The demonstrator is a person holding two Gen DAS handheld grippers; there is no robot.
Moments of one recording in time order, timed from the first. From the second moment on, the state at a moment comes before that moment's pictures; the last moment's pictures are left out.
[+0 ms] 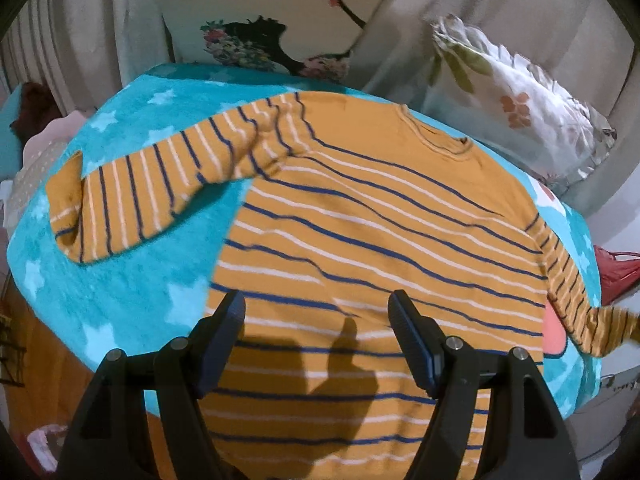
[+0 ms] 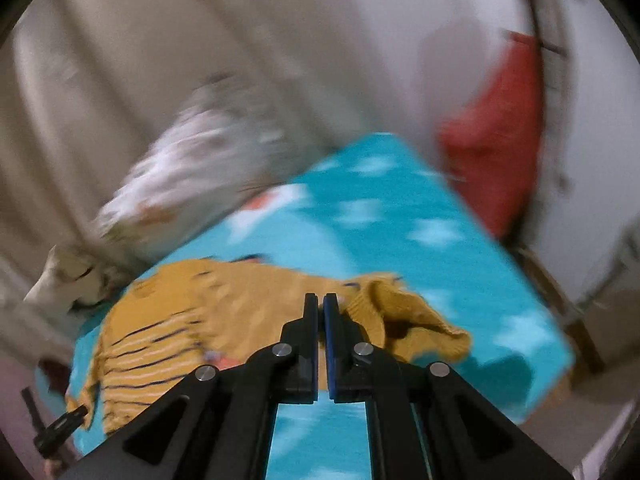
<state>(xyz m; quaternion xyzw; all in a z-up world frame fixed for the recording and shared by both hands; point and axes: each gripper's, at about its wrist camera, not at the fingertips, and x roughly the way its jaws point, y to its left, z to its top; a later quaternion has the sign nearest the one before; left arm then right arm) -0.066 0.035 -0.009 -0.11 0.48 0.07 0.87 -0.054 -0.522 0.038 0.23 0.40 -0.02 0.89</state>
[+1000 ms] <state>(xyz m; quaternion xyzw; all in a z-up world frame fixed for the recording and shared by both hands) -0.080 0.302 -0.039 -0.21 0.49 0.17 0.83 0.111 -0.020 -0.055 0.06 0.52 0.29 0.80</state>
